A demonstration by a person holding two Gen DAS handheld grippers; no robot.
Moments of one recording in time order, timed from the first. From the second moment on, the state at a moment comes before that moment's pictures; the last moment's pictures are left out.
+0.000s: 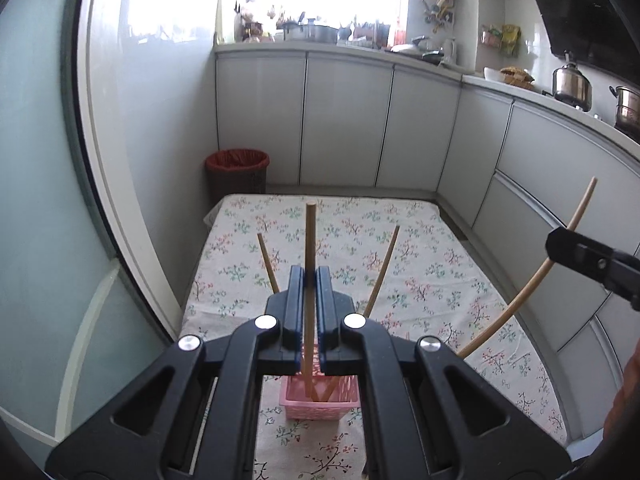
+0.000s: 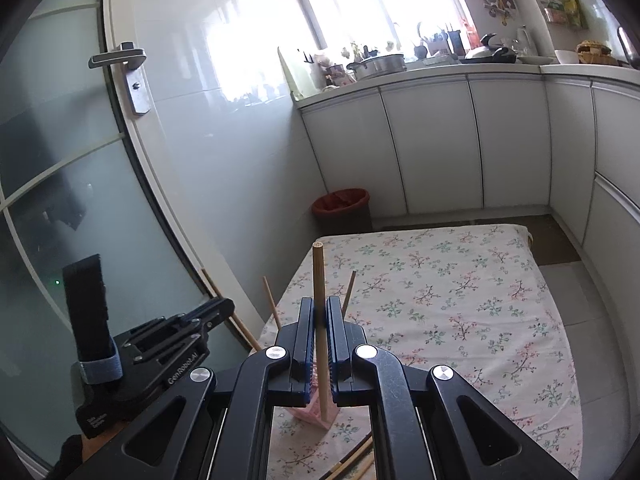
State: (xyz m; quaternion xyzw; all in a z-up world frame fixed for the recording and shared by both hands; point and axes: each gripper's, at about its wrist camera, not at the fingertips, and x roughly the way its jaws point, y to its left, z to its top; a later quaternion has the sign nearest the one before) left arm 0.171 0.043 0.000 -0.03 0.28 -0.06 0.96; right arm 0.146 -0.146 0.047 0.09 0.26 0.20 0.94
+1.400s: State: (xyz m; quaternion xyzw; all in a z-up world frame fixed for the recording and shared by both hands) left arm 0.165 0.061 -0.022 -0.07 0.34 -0.03 0.94; right arm 0.217 -0.115 -0.004 0.11 0.32 0.19 0.92
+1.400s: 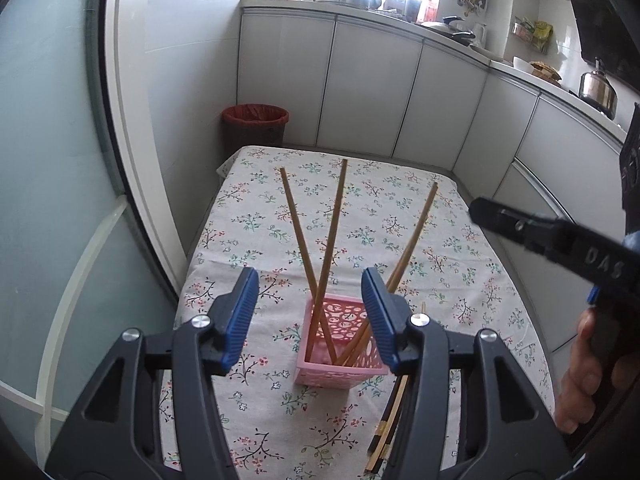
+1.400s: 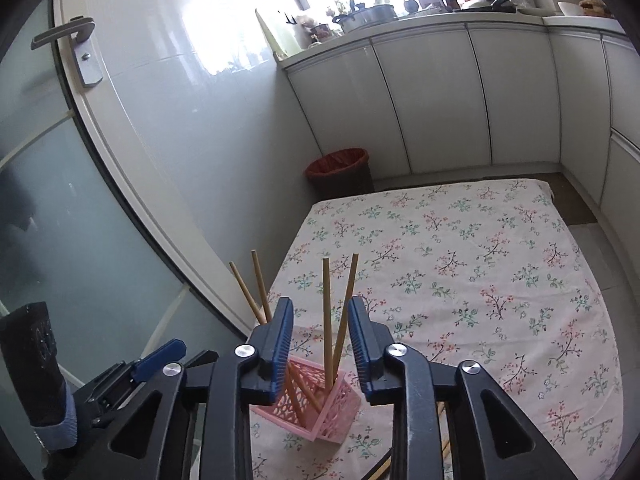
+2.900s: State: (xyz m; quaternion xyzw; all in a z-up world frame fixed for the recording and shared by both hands) left arm 0.216 -0.098 -0.124 -0.01 0.54 -0.18 0.82; right arm 0.188 -0.281 -0.096 0.07 0.50 0.00 0.86
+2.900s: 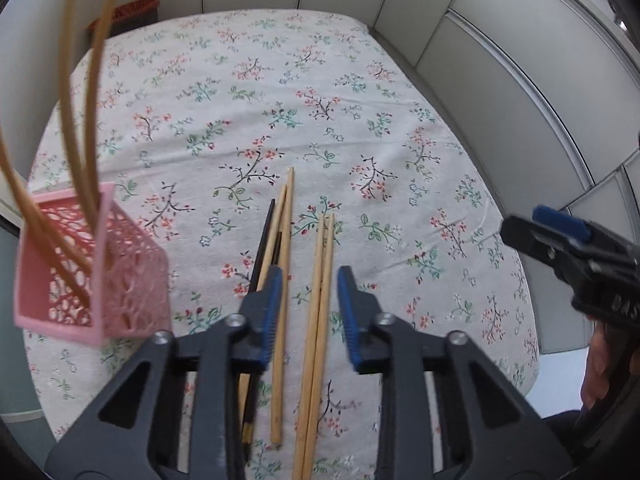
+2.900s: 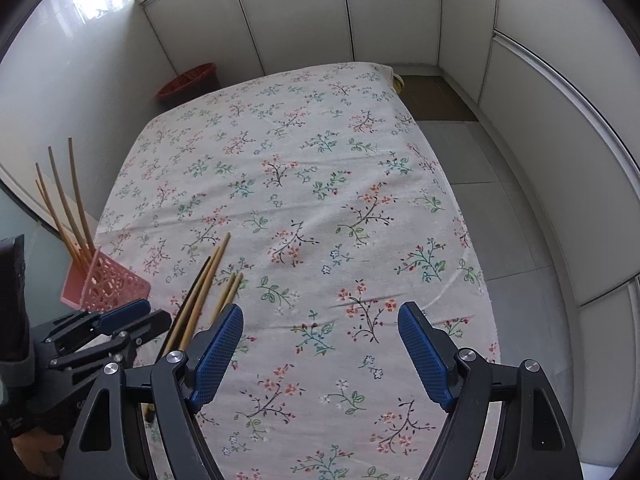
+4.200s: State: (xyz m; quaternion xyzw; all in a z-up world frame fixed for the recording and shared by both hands) left arm 0.233 -0.108 -0.118 0.03 0.48 -0.16 0.86; right arm 0.205 -0.288 -0.125 0.08 0.54 -0.01 0.84
